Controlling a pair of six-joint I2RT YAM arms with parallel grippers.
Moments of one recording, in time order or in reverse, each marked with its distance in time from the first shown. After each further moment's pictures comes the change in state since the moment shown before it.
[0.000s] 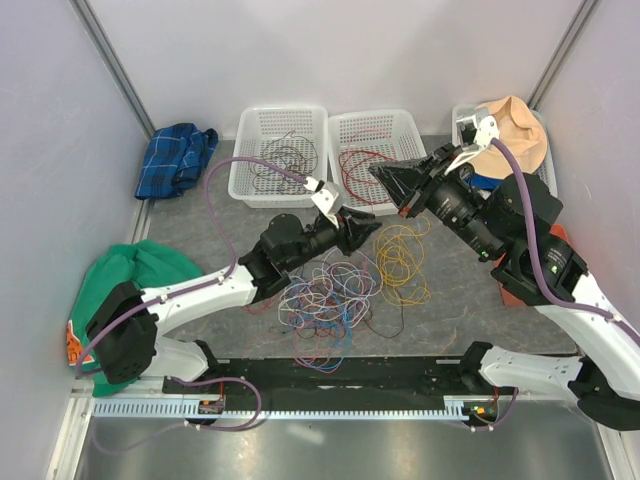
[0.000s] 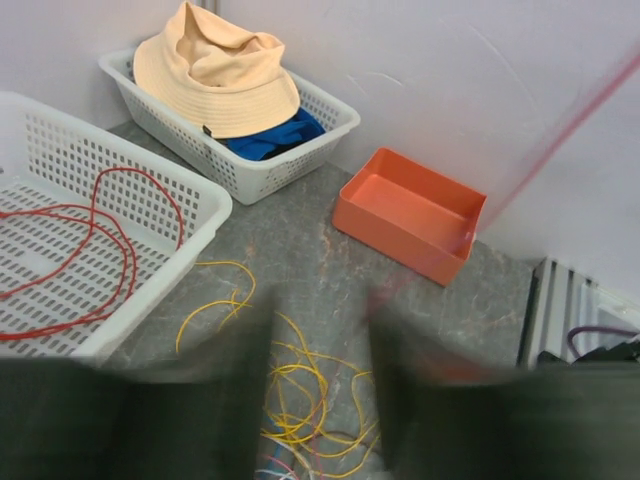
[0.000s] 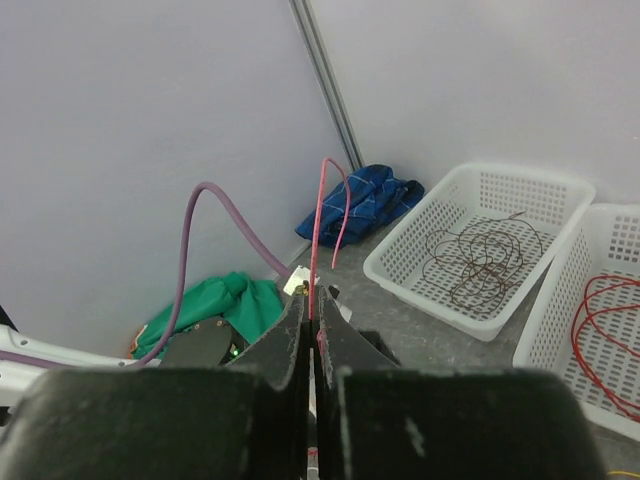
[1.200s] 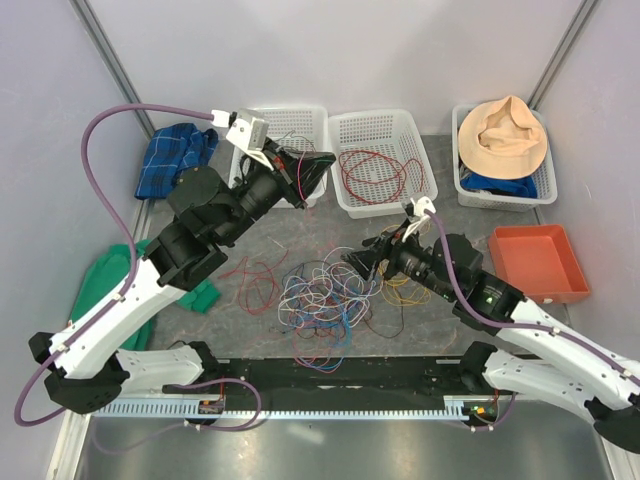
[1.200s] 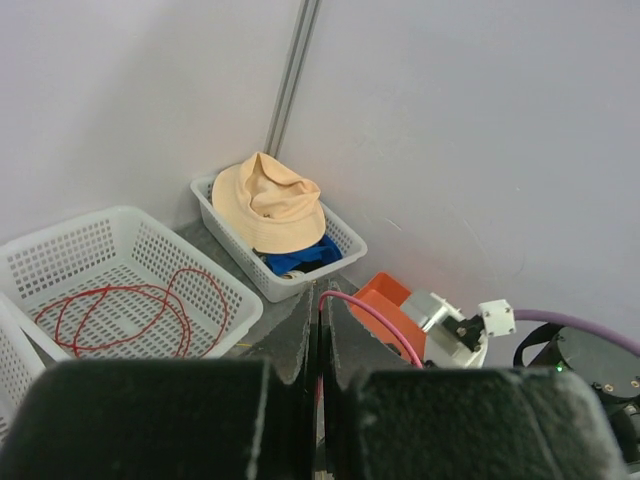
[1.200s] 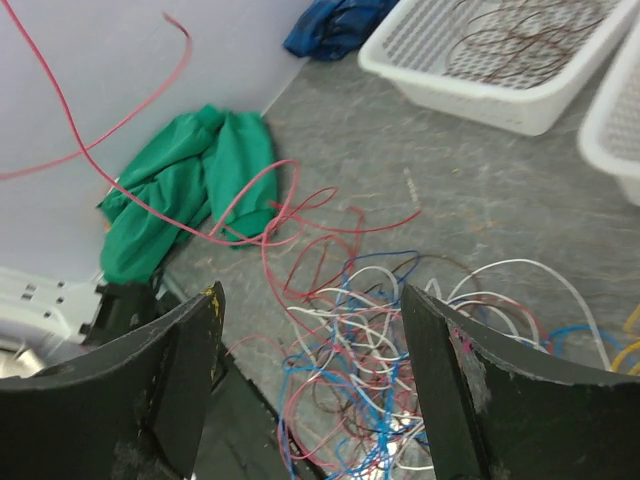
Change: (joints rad) left arm 0.026 -0.235 0.581 -0.705 -0.182 -0.068; right arm -0.002 -0.215 -0.731 0.245 -0.122 0.160
